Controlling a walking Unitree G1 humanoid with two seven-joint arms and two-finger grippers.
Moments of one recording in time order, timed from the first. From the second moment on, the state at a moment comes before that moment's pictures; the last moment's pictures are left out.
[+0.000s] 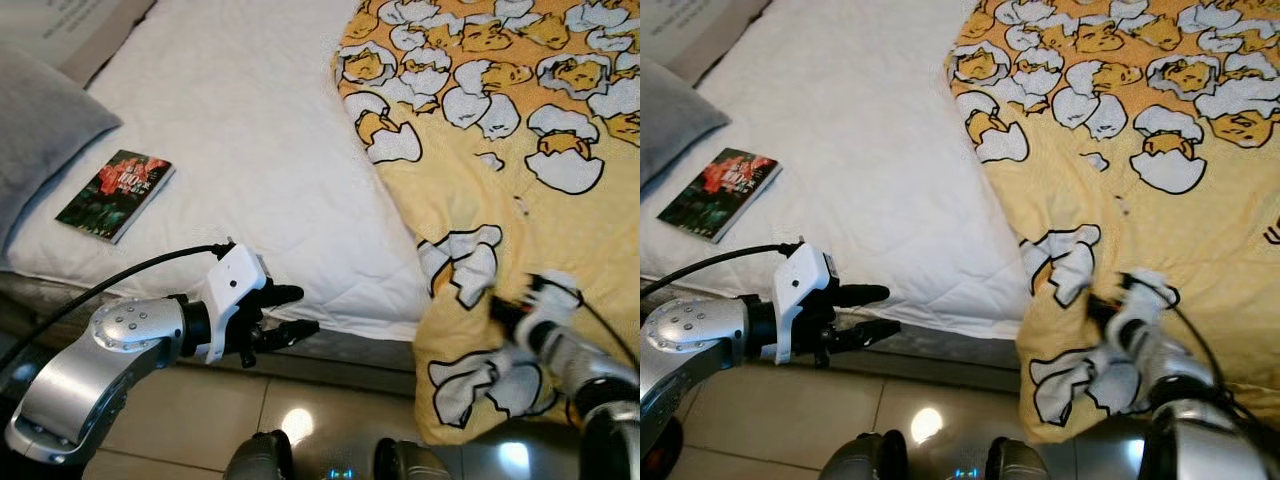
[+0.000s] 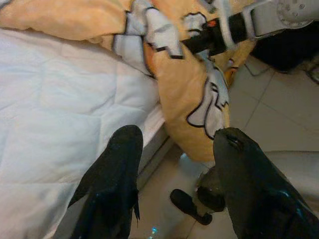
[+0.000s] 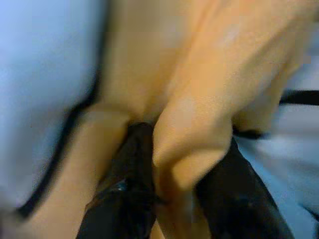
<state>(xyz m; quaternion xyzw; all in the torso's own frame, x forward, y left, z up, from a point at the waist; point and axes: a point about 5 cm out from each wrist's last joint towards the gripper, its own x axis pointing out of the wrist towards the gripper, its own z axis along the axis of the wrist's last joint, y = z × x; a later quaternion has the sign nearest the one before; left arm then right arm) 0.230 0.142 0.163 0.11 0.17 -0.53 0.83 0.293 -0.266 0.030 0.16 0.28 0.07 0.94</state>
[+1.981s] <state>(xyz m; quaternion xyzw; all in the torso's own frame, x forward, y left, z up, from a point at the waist) 0.234 0.140 0.140 0.12 0.20 -0.57 0.78 0.243 -0.069 0.050 0.06 0.27 0.55 0.79</state>
